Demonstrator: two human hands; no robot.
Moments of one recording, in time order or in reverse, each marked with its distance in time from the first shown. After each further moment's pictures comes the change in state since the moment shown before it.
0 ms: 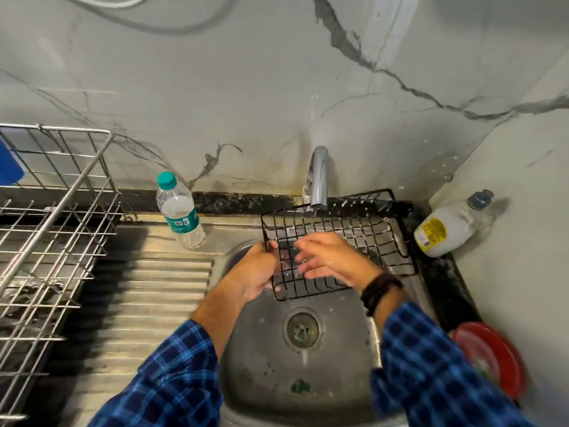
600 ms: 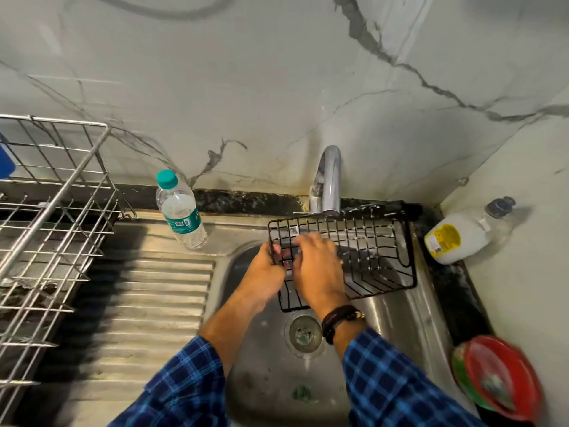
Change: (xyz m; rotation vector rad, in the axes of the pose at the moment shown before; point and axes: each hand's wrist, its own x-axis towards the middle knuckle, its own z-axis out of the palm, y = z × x) left_hand 0.037 -0.034 -0.008 0.181 0.082 0.227; right_hand 0.036 0.032 0.054 -0.867 0.575 -0.335
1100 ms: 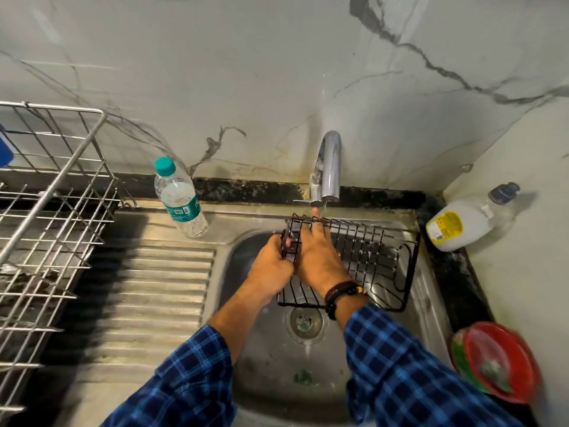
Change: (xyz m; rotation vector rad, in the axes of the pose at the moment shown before) left_hand -0.010 -0.003 0.013 0.117 0.032 0.134; right_hand 0.008 0.012 0.013 -0.005 -0.221 0.010
